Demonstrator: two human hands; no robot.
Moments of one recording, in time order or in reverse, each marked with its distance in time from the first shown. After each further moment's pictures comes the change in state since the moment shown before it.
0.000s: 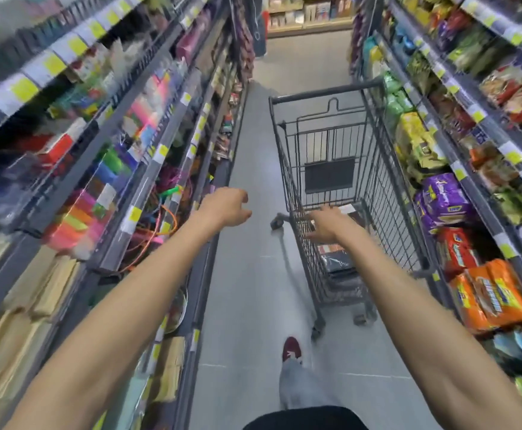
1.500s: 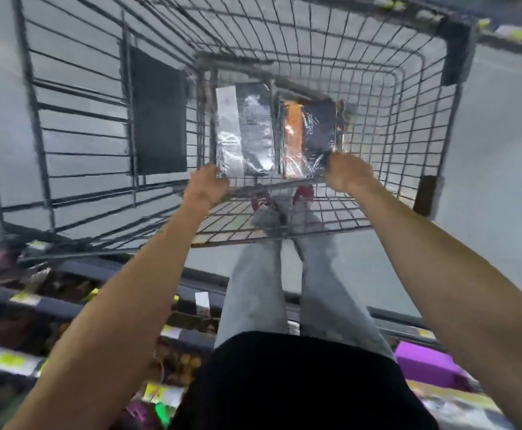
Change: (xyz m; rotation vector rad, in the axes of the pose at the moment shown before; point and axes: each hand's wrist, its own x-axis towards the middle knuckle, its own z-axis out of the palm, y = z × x) left_hand 0.500 0.139 0.242 0.330 -0.792 0.552; right_hand 0.251 0.128 0.234 0.996 -0.297 1.325
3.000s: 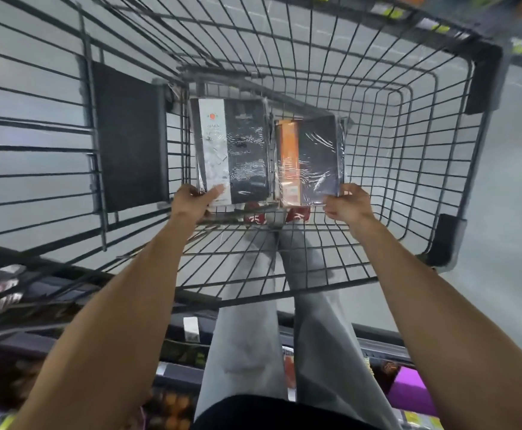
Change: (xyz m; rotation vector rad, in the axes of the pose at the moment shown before) left_hand 0.083 -0.021 0.020 -0.598 0.009 -0.229; right_hand 0.043 0.023 0.045 1.318 0.016 0.335
